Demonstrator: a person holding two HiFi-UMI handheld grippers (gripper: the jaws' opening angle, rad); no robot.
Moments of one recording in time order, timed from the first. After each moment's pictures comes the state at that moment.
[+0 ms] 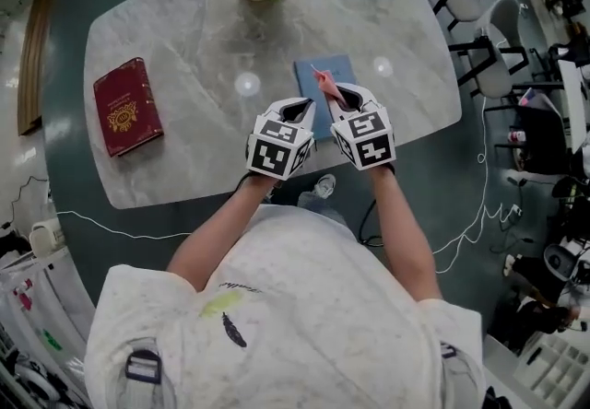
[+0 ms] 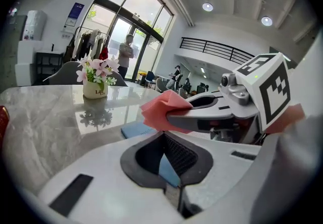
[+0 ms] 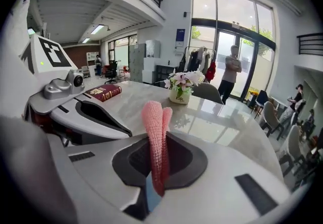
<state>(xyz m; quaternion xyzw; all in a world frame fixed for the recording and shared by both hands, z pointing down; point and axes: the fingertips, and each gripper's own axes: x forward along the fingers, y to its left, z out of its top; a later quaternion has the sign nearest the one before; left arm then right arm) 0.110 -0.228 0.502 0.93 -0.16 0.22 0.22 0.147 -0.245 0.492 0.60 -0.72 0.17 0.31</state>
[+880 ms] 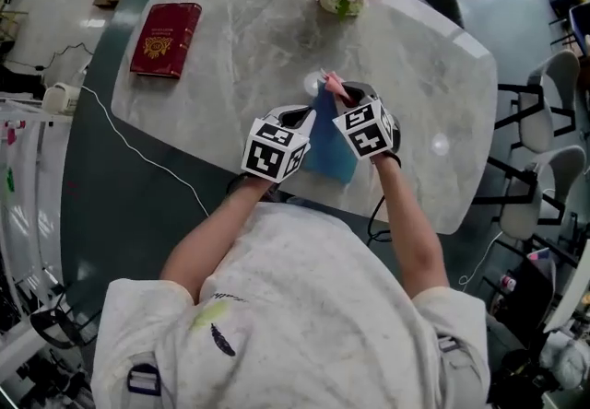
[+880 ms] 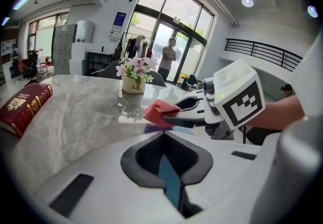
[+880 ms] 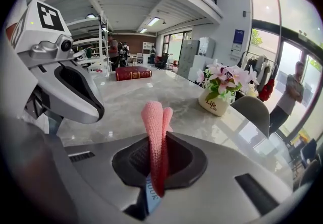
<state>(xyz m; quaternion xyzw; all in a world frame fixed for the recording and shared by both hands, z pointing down) 0.132 -0.270 0.531 0.84 -0.40 0.23 0.28 0.172 -0.331 0.556 0.34 -0.85 0.07 0.39</state>
